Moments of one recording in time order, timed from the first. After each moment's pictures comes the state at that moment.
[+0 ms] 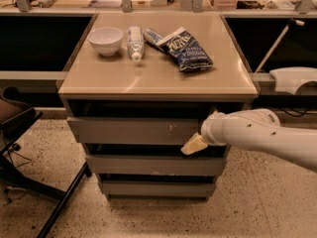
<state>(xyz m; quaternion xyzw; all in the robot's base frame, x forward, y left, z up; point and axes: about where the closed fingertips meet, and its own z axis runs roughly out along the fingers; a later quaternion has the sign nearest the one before) 0.610 -0.152 0.638 -0.43 0.83 -0.01 0.36</state>
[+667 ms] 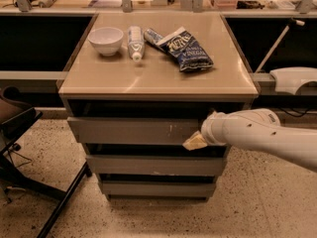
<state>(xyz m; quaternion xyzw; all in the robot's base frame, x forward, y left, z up) 0.610 -0.152 0.638 -0.43 0.83 -0.01 0.36</state>
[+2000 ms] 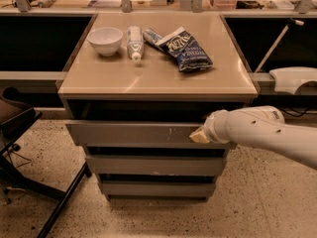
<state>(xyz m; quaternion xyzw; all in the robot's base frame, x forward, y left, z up) 0.610 -0.153 0.650 -0.43 0.83 -0.01 0.36</state>
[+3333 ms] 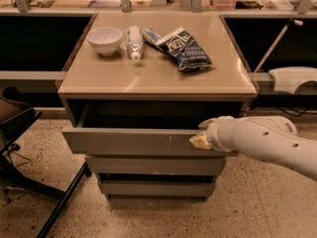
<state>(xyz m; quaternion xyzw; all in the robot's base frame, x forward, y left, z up) 0.575 -0.154 0.668 -0.39 0.84 0.00 0.38</state>
